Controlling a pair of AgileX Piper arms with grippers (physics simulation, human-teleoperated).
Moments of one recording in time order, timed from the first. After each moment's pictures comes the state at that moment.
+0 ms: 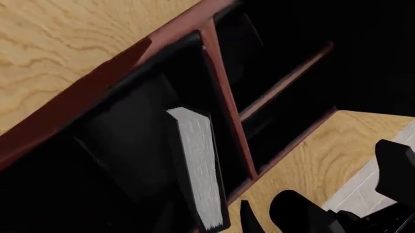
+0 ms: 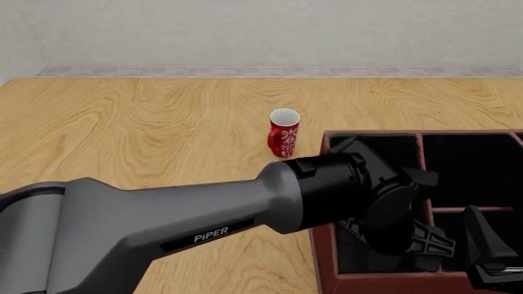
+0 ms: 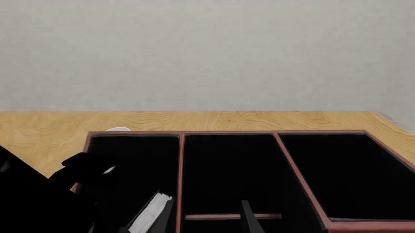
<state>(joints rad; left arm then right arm) -1.21 2.09 -1.84 0.91 -0.67 0.00 0.01 0.00 0.00 0.00</state>
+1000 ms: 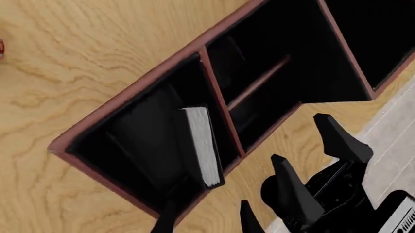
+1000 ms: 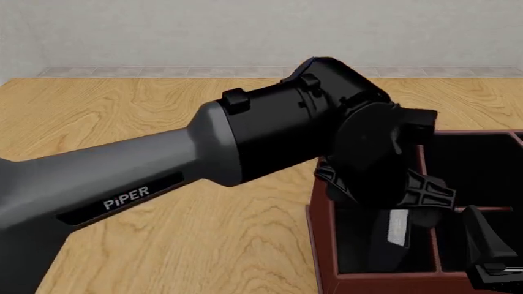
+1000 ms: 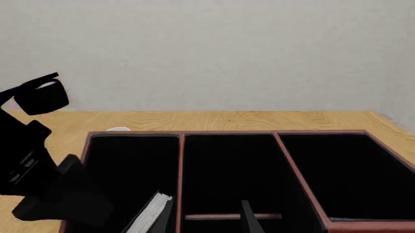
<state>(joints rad) -1.17 1.94 -1.89 1.04 -0.59 0.00 0.01 0.00 0.00 0.00</state>
